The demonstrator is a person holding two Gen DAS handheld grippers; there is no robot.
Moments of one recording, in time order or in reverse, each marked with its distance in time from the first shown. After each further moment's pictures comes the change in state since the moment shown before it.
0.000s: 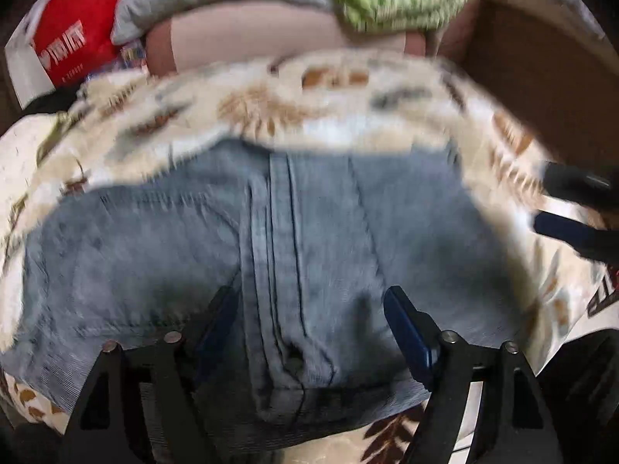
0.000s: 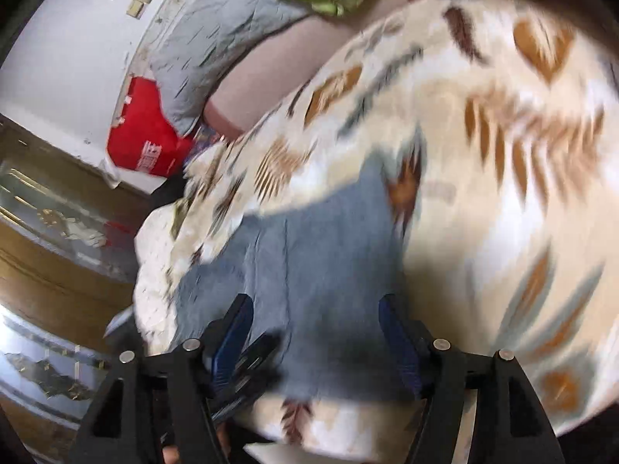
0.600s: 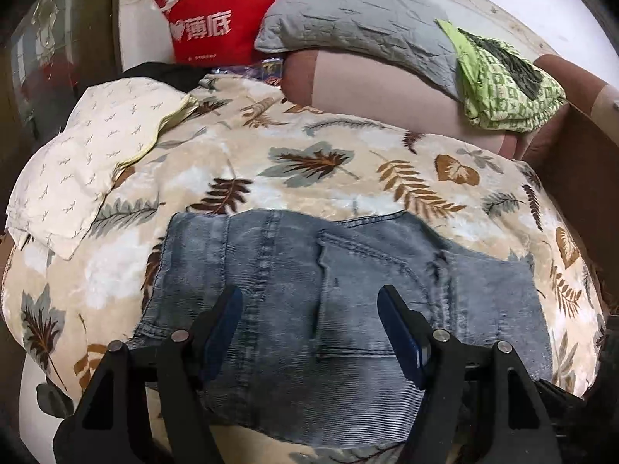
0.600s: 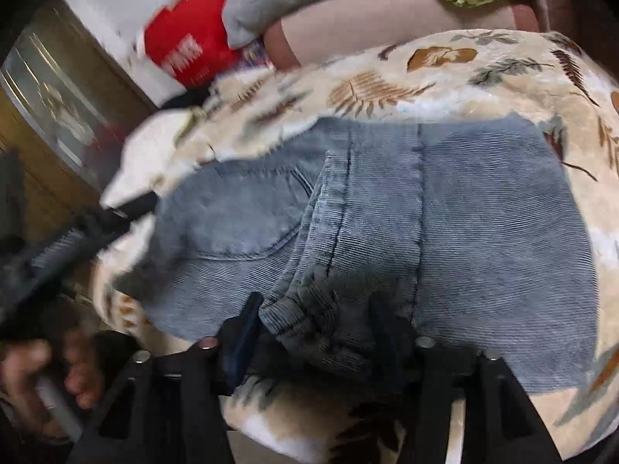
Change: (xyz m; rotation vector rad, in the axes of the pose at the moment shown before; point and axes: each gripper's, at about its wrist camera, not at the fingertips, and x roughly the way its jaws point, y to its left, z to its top) left arm -0.066 0.137 -0.002 -0.291 -0.141 0.151; right arm 0.073 0.098 -0.109 -0.313 0.054 -0.047
